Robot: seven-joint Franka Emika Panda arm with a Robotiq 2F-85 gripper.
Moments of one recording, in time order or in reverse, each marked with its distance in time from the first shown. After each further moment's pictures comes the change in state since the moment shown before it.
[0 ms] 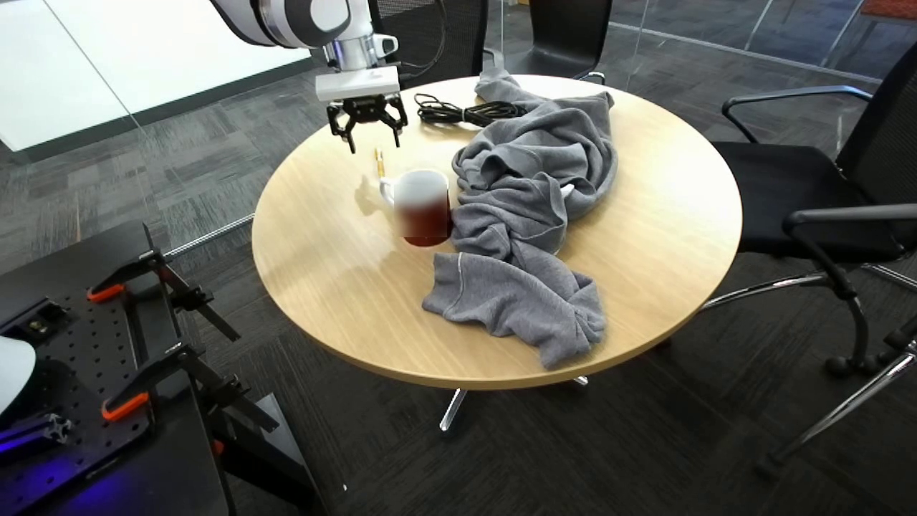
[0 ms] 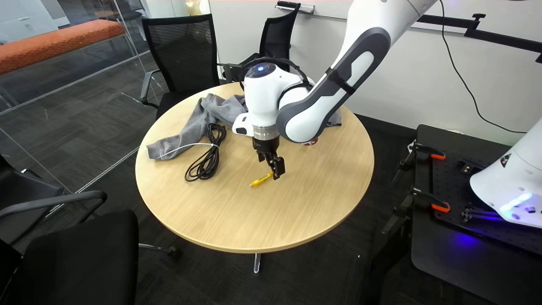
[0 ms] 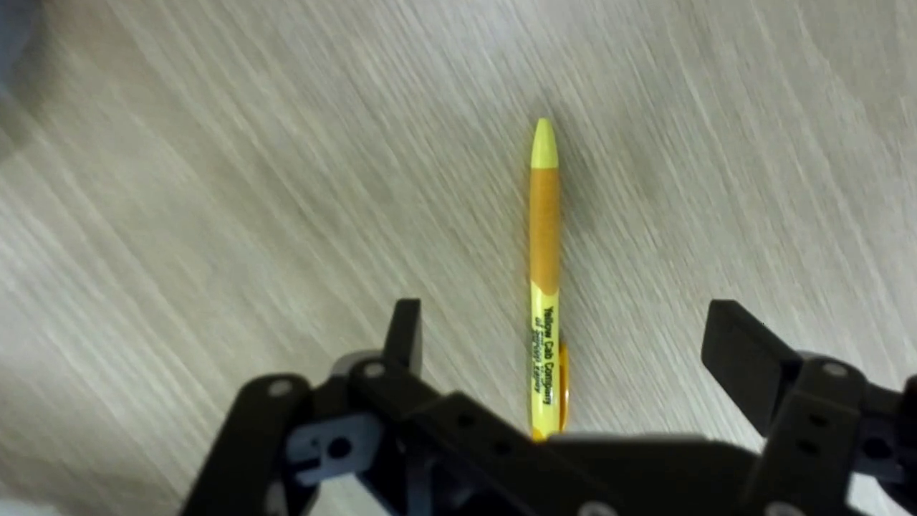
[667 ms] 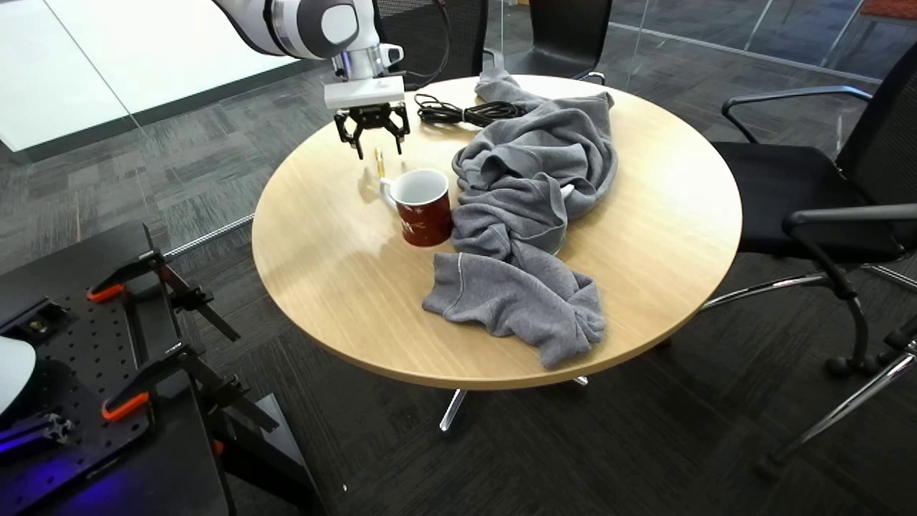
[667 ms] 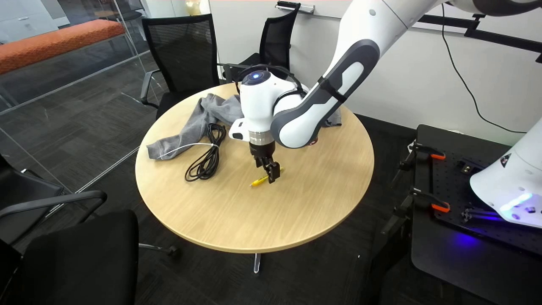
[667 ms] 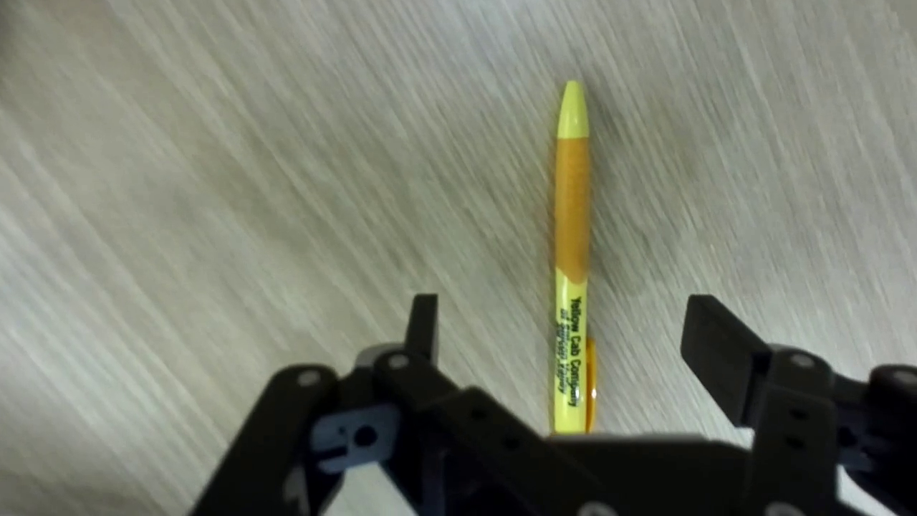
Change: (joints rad) arm 0.000 0.069 0.006 0.073 0.000 -0.004 -0.001
